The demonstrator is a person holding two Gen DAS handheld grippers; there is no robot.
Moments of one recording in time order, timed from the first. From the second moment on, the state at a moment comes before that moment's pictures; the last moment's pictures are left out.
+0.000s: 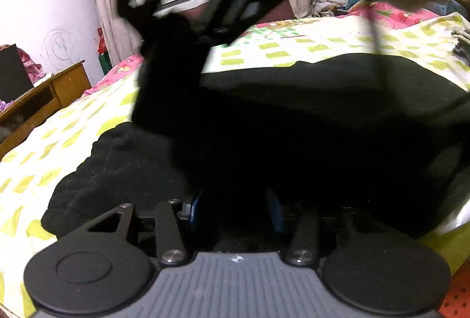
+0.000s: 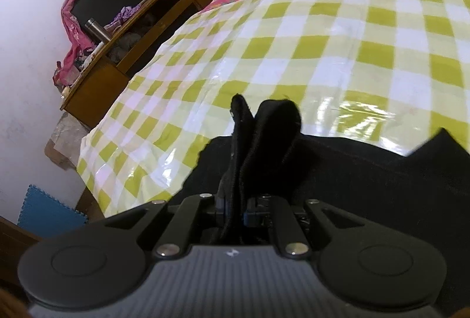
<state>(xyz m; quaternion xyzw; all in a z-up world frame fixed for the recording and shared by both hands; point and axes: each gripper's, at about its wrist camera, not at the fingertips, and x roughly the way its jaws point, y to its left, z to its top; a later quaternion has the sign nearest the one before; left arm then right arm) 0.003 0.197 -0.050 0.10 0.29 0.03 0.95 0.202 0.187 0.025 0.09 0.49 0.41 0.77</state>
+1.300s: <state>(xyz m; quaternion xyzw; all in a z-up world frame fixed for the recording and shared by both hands) 0.030 0.232 -0.023 0.11 0.31 0.09 0.94 0.174 -0.106 -0.024 0.17 0.48 0.20 0.84</state>
